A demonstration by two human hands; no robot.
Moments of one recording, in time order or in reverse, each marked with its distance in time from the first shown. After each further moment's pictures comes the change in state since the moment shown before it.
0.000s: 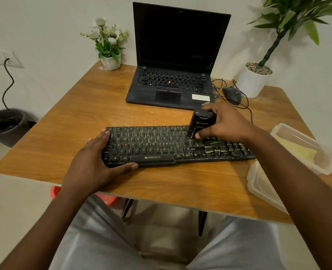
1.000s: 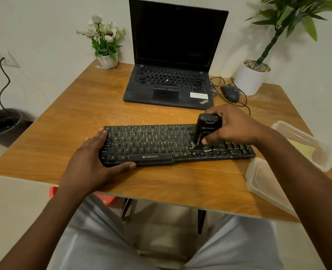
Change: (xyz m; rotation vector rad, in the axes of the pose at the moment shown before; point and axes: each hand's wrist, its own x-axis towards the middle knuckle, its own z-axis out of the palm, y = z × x) left_hand 0.000 0.003 -0.001 -0.005 0.001 -0.016; right_hand -0.015 0.008 -0.013 -0.043 -0.086 -0.002
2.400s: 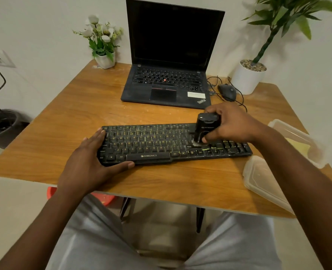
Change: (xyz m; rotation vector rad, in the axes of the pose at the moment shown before) left_hand -0.003 0.006 -0.004 -0.018 0.001 0.014; right_hand -0.005 -0.003 -0.002 -0.040 0.035 0.021
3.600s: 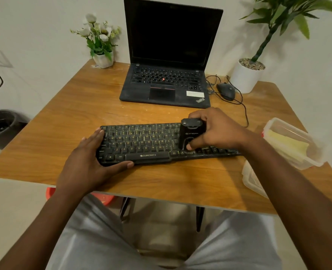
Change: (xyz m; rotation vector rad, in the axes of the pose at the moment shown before) left_hand 0.000 -0.002 0.001 0.001 -0.008 -0.007; right_hand 0.001 -0.018 0.027 0.097 -0.065 -0.070
